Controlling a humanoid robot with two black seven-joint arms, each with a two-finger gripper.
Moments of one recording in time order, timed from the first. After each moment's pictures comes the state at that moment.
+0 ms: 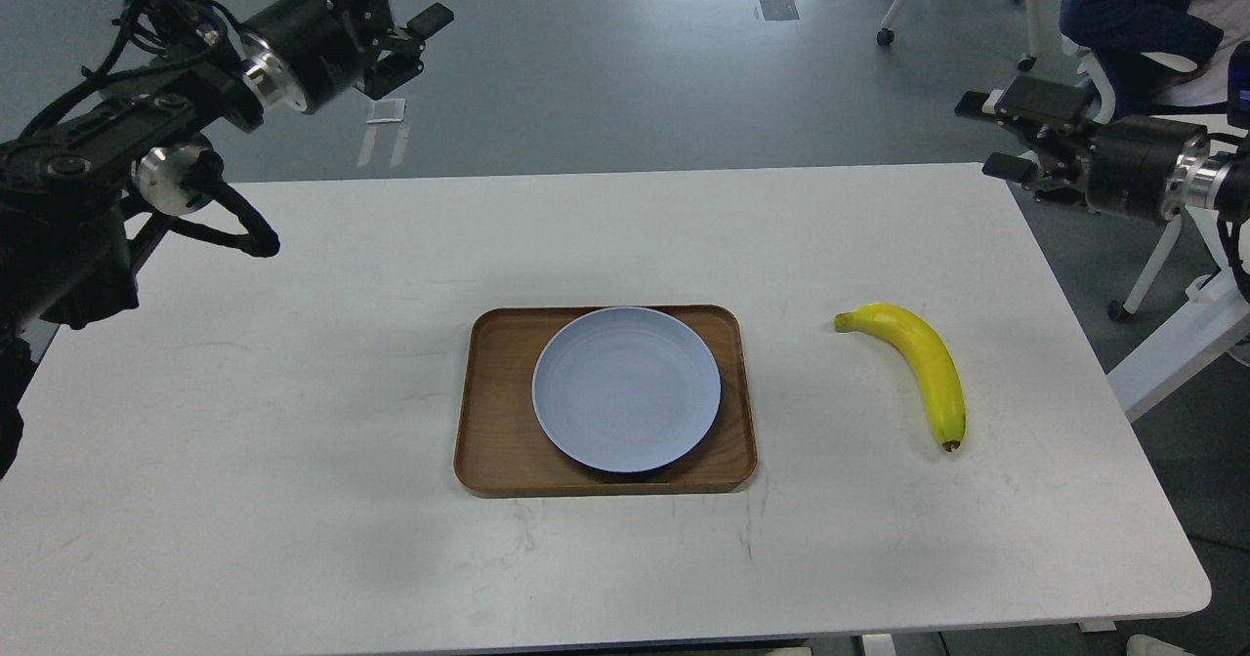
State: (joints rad) left arm -1.18 0.40 -0.29 -0.54 0.23 -0.49 -0.49; right arm 1.25 -0.82 -0.17 0.86 -0.81 0.49 0.49
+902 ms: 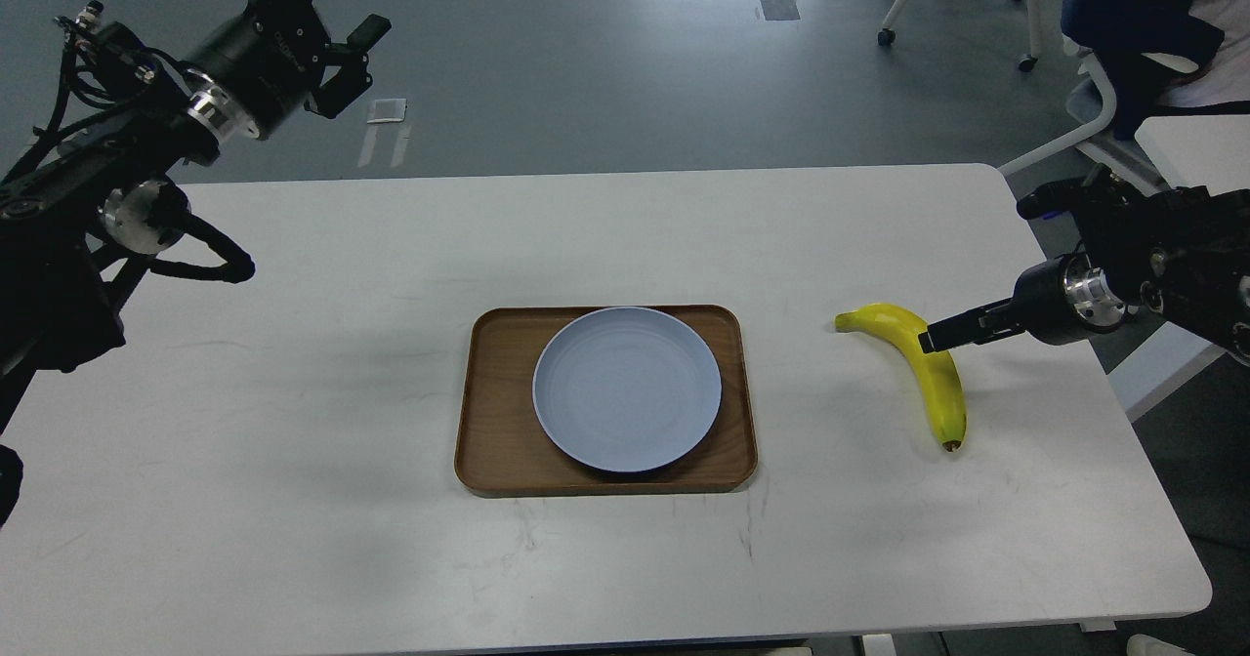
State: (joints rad) left arm -1.08 0.40 -0.39 -0.54 0.22 -0.49 -0.49; right arm 1.25 -0.57 -0.55 0.69 -1.20 0.49 0.49
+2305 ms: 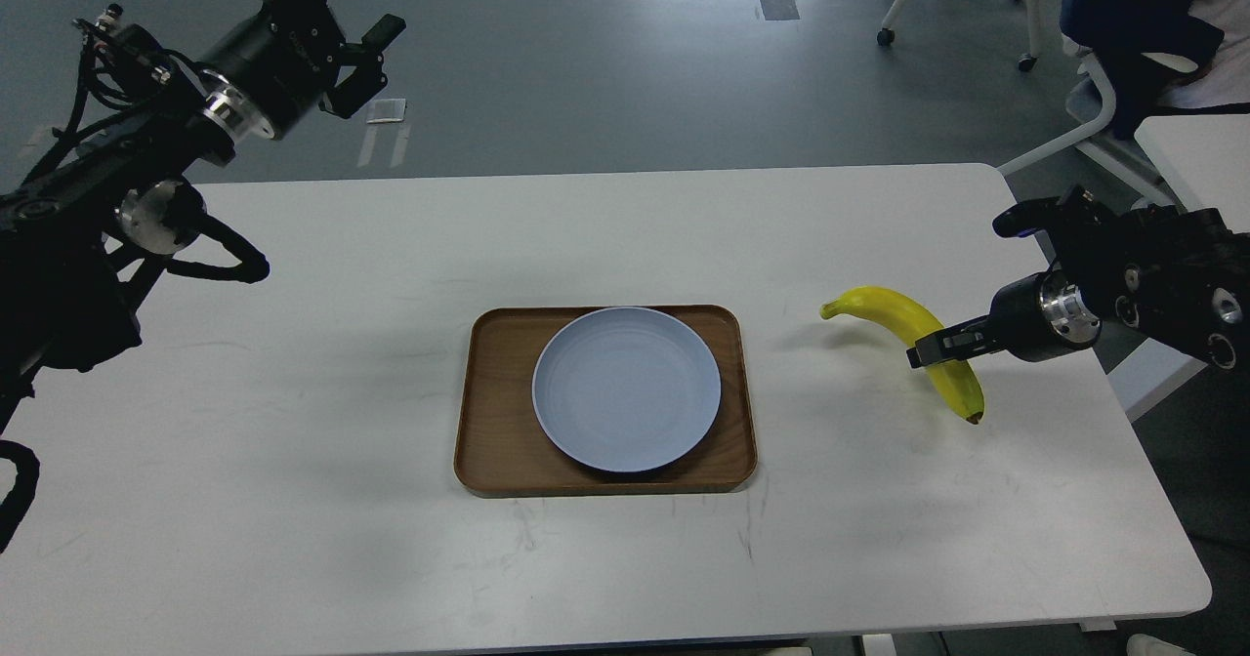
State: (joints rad) left arm -1.08 0.38 -0.40 -0.54 0.22 -0.49 -0.49; right arm 1.30 -0.59 -0.57 0.77 -1.14 0.49 0.49
